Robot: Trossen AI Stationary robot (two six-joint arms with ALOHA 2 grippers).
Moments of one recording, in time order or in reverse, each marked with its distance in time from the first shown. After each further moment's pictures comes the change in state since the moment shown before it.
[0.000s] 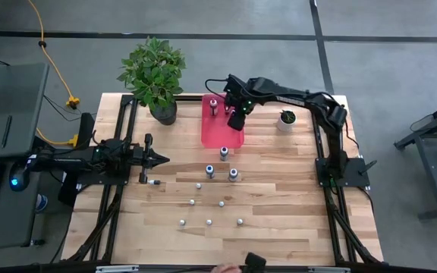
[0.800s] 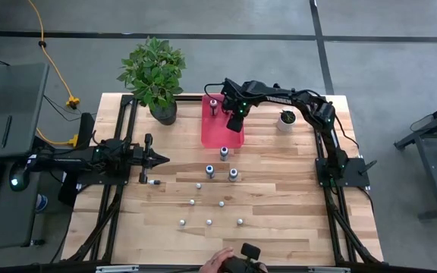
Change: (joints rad) left arm 0.000 0.000 0.000 0.000 0.000 0.000; right arm -0.051 0.155 -0.002 0.078 -0.046 -0.093
